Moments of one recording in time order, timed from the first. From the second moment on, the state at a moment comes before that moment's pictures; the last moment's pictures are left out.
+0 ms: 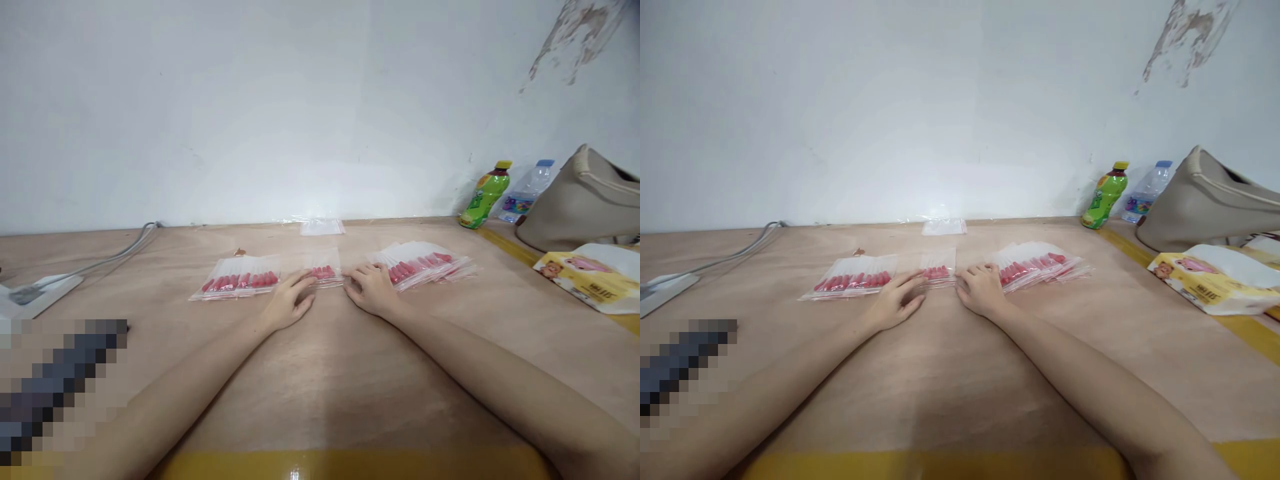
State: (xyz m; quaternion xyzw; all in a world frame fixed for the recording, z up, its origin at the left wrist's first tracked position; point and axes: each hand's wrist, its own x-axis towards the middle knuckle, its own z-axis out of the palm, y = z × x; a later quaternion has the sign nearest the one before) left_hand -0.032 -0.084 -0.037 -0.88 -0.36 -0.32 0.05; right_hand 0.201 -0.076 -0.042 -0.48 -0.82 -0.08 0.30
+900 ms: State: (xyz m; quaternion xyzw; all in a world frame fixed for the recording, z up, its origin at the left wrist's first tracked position) left_hand -0.017 -0.072 -0.037 -0.88 -0.34 -0.32 0.03; right_hand 0.208 -0.058 -0.041 -0.35 -0.86 -0.28 0.24
